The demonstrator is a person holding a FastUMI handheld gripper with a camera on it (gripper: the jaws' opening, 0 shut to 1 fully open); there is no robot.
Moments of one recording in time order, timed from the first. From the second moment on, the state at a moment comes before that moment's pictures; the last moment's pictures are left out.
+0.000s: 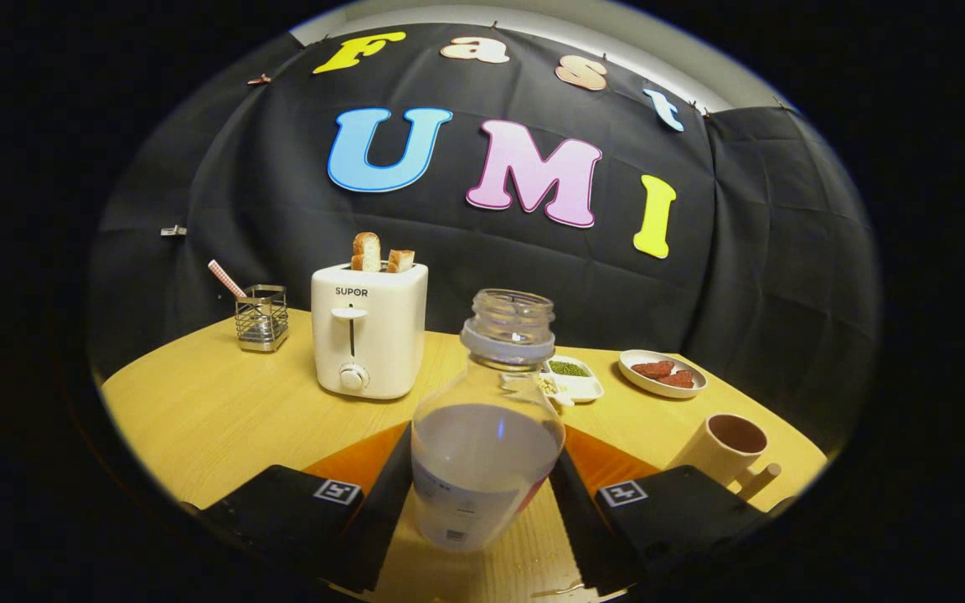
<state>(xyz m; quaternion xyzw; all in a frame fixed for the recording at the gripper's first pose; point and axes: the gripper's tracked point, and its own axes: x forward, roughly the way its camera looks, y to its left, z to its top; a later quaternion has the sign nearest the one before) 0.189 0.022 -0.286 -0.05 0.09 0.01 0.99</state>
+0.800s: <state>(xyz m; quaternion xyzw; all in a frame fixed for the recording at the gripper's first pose) 0.180 0.002 -0.258 0.07 0.11 0.05 0.99</state>
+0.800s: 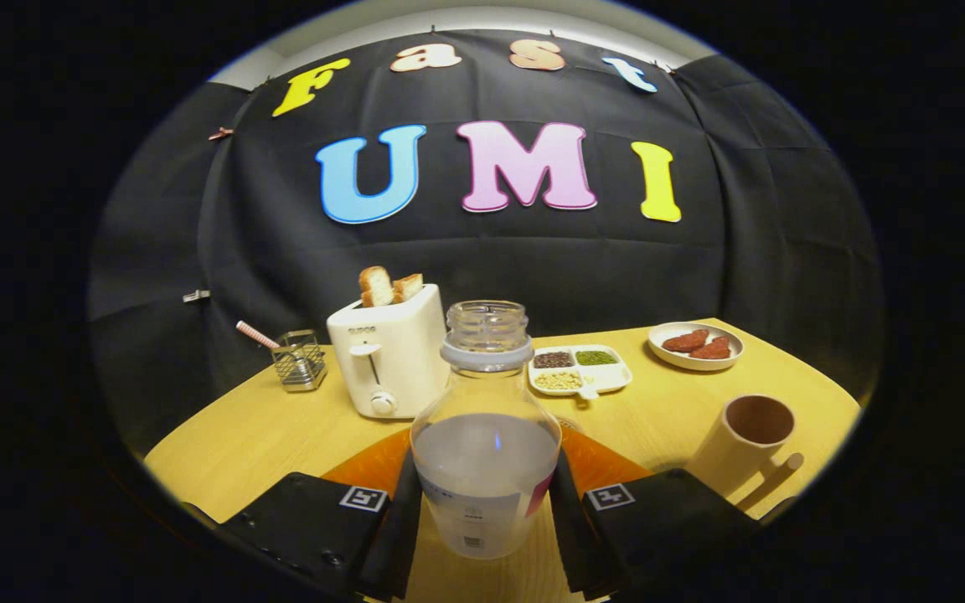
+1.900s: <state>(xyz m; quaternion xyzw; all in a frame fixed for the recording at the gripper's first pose) 0.172 -0.095 -0.233 0.58 0.20 -0.06 0.78</state>
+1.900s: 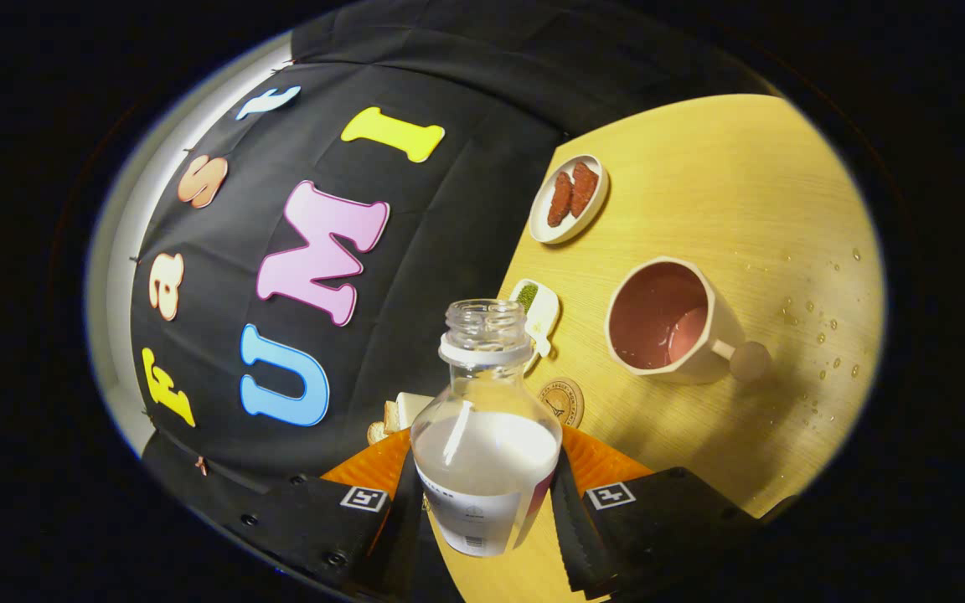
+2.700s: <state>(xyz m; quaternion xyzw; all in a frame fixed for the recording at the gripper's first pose) 0.189 -0.102 -0.259 0.77 0.23 -0.13 0.59</state>
